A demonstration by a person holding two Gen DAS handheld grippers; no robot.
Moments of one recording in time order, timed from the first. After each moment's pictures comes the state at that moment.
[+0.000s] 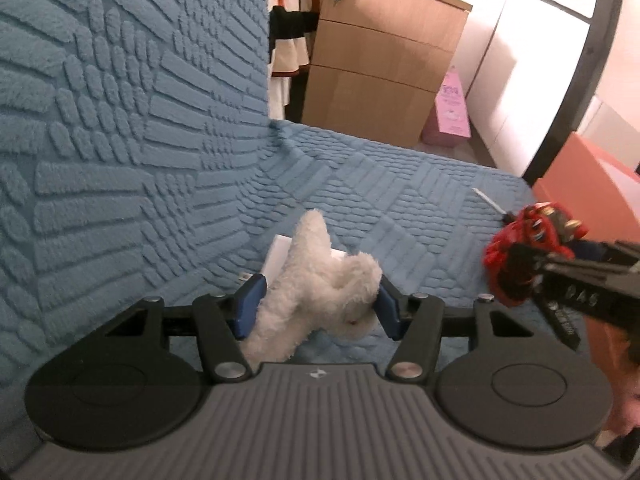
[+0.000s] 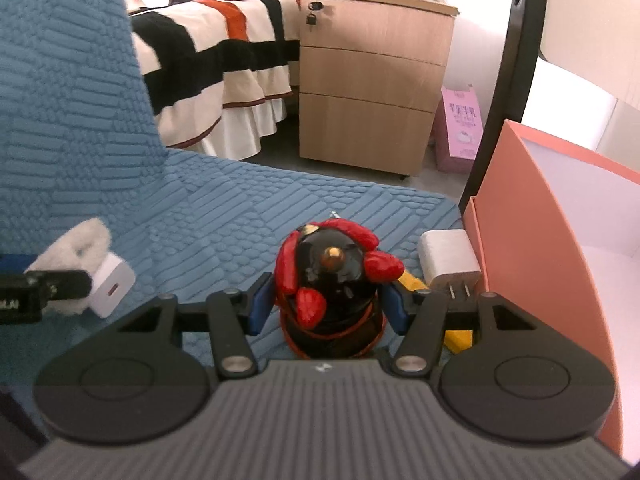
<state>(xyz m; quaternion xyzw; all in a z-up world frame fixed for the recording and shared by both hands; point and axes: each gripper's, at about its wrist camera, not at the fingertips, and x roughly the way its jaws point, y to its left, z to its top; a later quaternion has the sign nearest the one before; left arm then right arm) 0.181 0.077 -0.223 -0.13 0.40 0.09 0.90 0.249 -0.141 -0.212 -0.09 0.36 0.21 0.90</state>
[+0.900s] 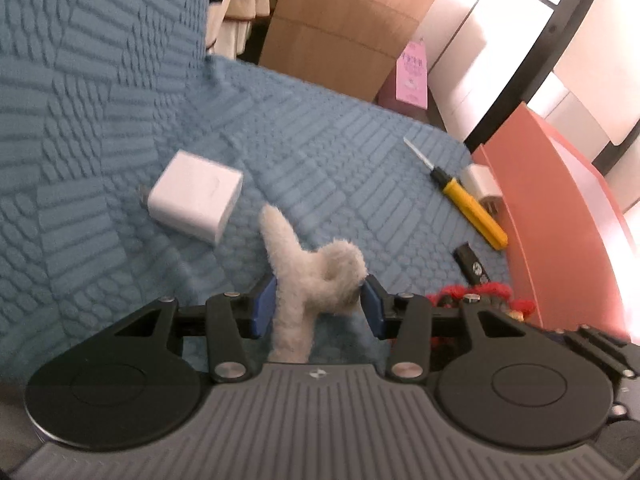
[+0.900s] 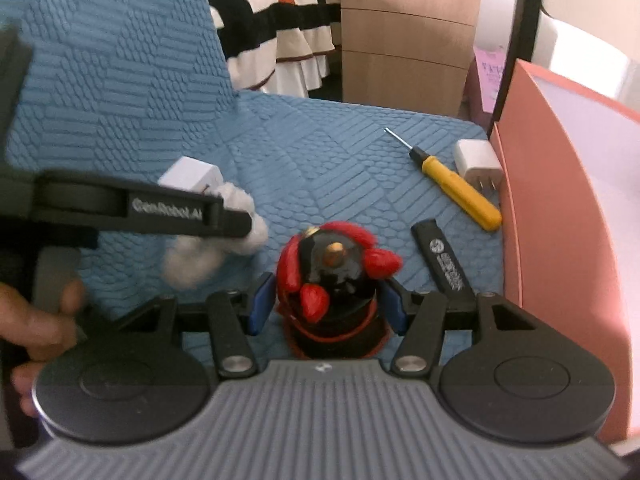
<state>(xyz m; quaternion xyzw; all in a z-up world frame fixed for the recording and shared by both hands) 0.177 0.032 -0.239 -0.21 0.45 0.04 0.87 0.169 -0.169 -0.199 -0.06 0.42 0.26 0.87</state>
